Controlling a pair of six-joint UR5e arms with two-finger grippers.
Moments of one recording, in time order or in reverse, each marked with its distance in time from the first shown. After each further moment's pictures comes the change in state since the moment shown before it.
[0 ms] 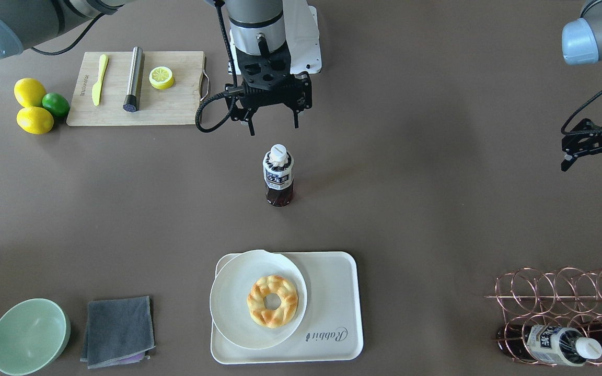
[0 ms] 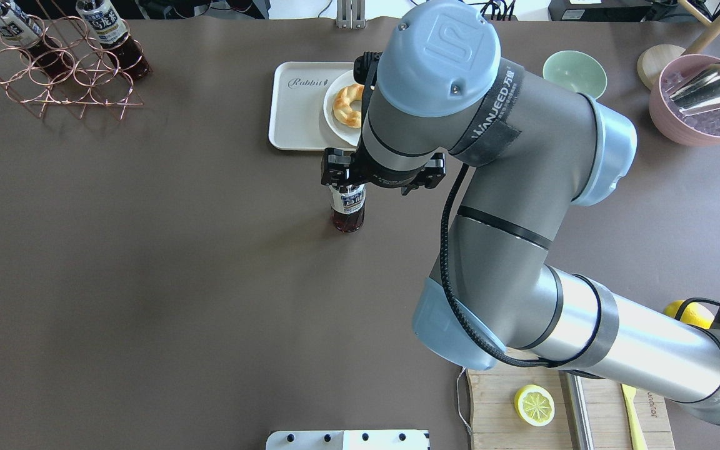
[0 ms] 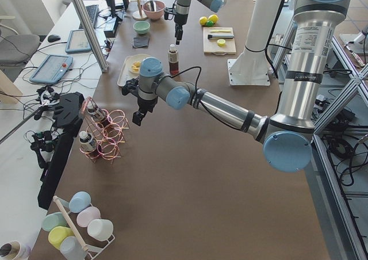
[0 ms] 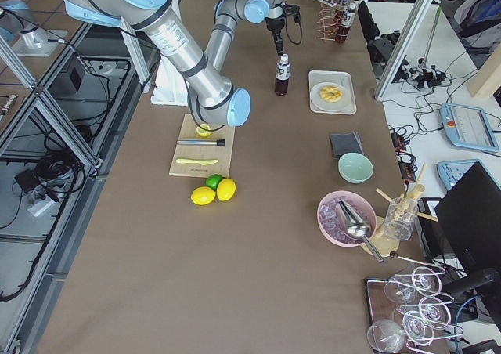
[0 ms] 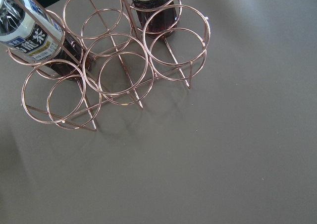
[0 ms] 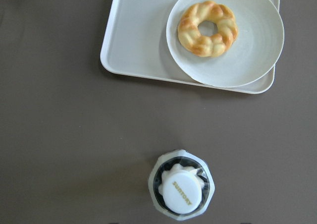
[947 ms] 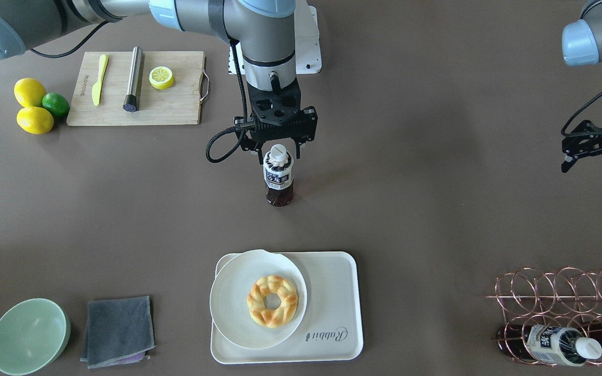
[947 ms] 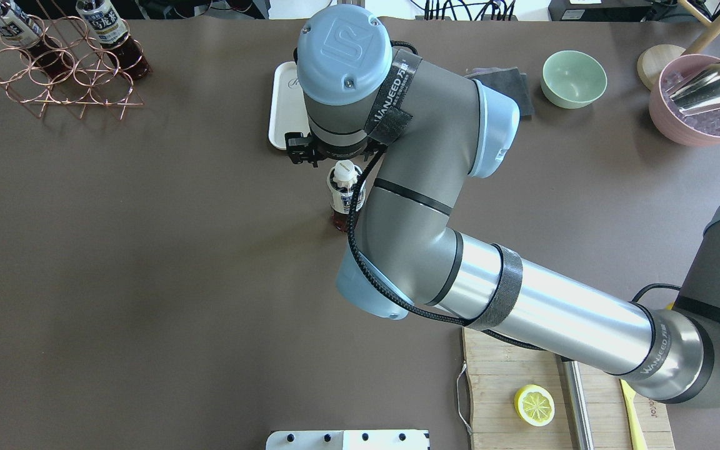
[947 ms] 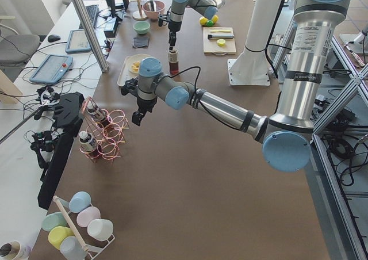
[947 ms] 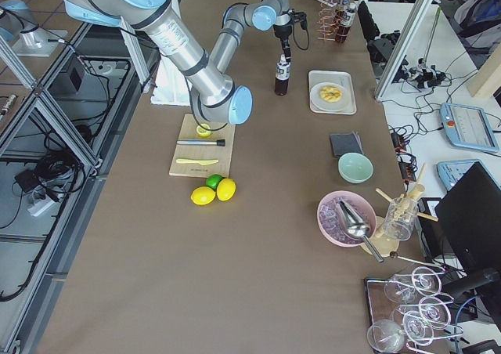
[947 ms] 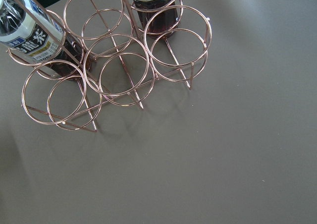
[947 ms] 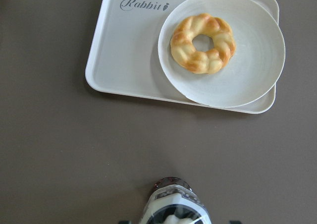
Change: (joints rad) left arm -0.001 -0.006 0.006 -0.001 0.000 -0.003; right arm 0.010 0.013 -0.124 0.095 -0.035 -0.003
